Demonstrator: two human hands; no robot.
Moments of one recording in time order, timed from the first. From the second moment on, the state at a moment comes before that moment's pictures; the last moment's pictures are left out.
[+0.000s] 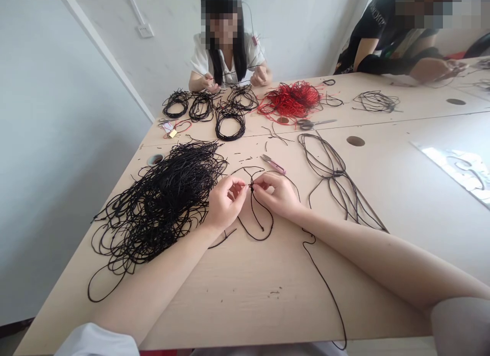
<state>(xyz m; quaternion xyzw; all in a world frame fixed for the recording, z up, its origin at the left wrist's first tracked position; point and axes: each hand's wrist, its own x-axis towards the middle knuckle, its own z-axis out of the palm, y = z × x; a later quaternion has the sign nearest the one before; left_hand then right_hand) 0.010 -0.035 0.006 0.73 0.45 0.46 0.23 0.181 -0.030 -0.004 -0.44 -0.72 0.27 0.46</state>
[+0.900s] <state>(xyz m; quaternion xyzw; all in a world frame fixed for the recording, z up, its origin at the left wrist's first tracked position) 0.007 -0.030 0.005 0.77 0.43 0.34 0.32 0.180 -0.031 -0.005 -0.46 -0.72 0.31 0.42</state>
